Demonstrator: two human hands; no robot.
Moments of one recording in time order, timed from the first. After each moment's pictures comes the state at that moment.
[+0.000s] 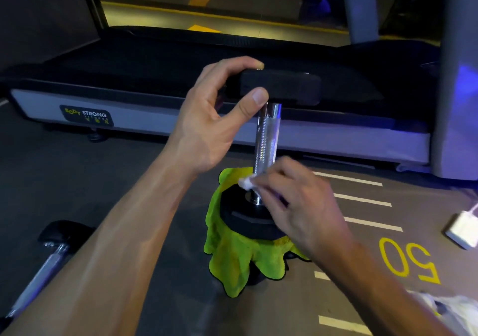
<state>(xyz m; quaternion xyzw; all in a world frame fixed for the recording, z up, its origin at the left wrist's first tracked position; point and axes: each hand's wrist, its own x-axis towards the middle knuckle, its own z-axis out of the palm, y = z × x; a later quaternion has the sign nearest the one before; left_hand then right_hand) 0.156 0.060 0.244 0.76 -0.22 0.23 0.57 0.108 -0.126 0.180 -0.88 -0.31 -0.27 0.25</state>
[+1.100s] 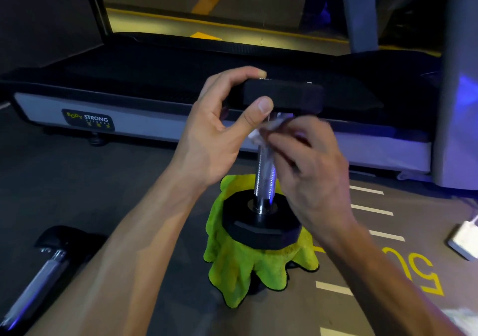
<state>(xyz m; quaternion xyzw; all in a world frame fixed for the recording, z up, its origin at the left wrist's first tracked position) 0.153 0.053 0.239 0.74 -0.20 0.24 0.60 0.135 -0.116 0.206 -0.84 -0.26 -0.41 0.25</state>
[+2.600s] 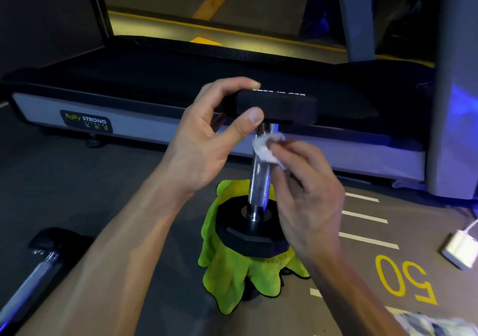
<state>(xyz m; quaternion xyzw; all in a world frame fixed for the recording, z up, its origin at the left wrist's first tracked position) 0.151 0.063 0.242 0.73 -0.22 0.21 0.61 0.118 -0.109 0.191 -0.81 -0.17 -0.39 0.40</state>
